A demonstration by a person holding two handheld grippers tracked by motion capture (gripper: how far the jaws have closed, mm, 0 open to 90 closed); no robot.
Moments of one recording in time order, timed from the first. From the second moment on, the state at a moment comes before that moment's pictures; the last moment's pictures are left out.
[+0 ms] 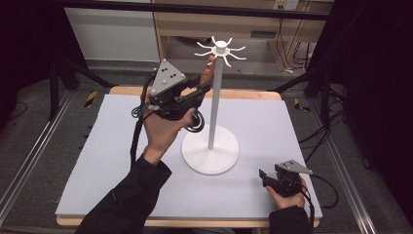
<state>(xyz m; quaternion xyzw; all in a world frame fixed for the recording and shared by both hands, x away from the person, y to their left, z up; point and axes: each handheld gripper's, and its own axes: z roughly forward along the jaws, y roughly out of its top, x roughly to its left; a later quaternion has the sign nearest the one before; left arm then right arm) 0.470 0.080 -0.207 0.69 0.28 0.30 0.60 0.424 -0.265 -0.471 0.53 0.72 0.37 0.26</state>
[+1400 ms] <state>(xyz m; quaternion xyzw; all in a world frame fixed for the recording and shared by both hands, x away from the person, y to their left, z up) 0.461 0.105 -0.243 0.71 0.26 0.30 0.58 0.424 -0.266 -0.471 0.53 0.71 0.37 0.25</state>
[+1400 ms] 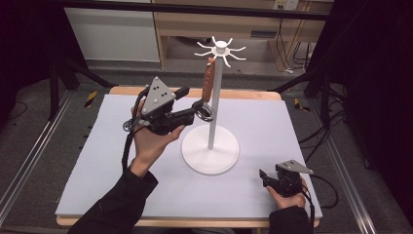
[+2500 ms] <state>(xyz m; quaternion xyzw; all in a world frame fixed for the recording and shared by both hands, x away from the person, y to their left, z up) 0.451 0.205 -0.386 0.76 0.37 0.26 0.47 0.423 -0.267 -0.474 0.54 0.71 0.36 0.26</state>
